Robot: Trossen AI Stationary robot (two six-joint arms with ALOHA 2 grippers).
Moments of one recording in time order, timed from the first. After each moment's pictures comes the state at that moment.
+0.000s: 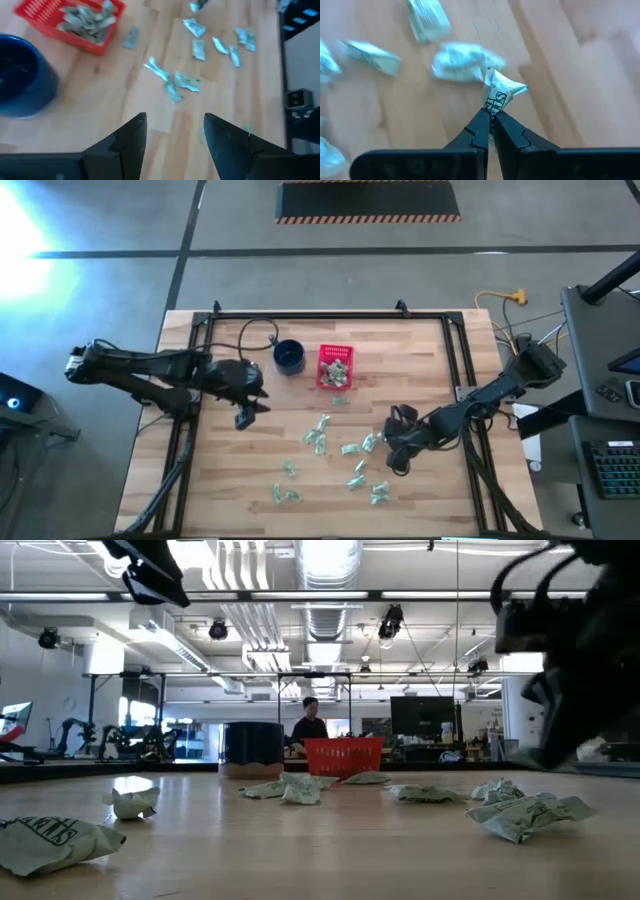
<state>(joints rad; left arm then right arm) -0.11 1.02 1.02 -0.79 -0.02 -0.42 0.50 1.47 0.66 -0.37 0.29 0.81</state>
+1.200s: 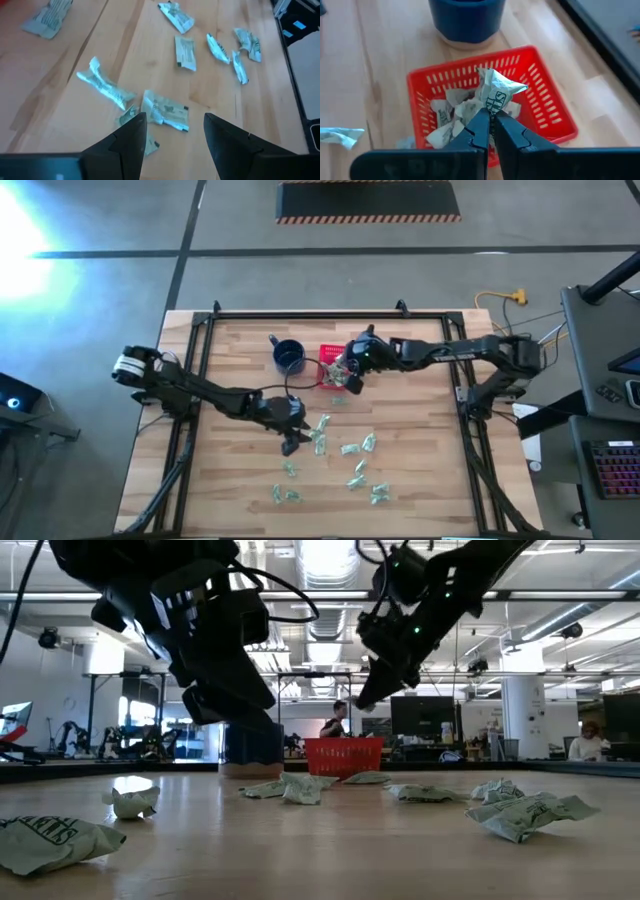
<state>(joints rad) -0.18 1.54 0.70 0.20 0.04 -0.54 -0.24 1.61 0.98 -0.17 0.12 0.09</state>
